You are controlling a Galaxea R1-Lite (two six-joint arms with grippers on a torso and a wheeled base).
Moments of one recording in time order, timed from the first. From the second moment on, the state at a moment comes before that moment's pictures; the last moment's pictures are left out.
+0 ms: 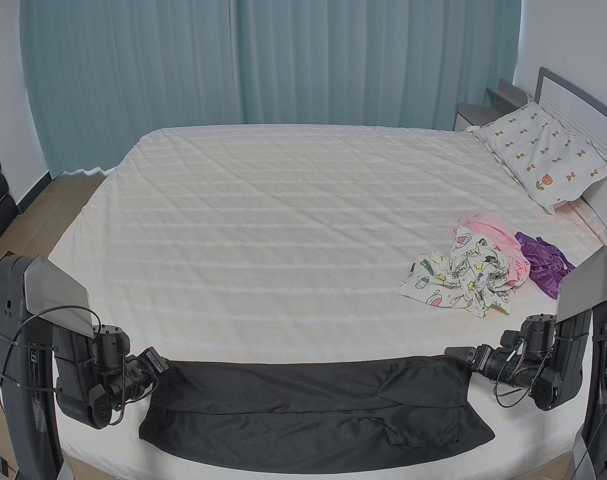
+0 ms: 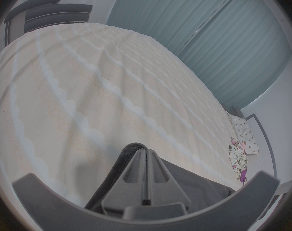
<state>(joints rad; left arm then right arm) -0.02 2.44 -0.30 -1.52 -0.06 -0.71 0.00 2.45 -0.29 -1.55 0.43 0.57</state>
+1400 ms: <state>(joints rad) 0.02 2.46 -0.34 -1.52 -0.03 -0.71 -0.03 2.49 -0.40 -1.55 0.38 0.64</state>
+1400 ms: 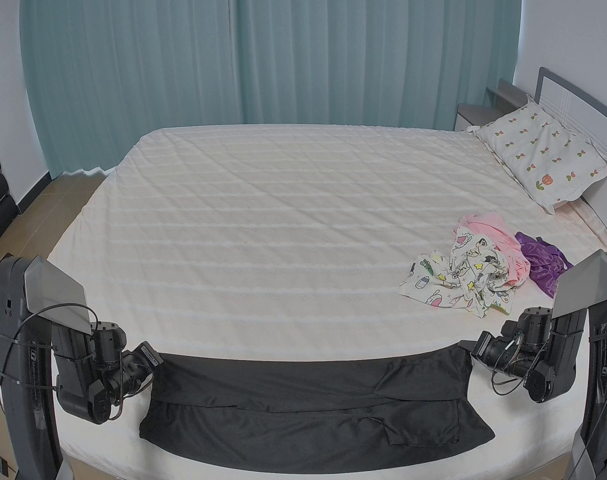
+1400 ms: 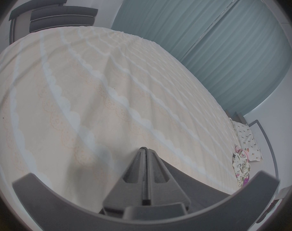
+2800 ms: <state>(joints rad) 0.04 2.46 -0.28 -1.52 -0.01 -0.68 -0.06 2.46 -0.36 -1.55 0.38 0.67</state>
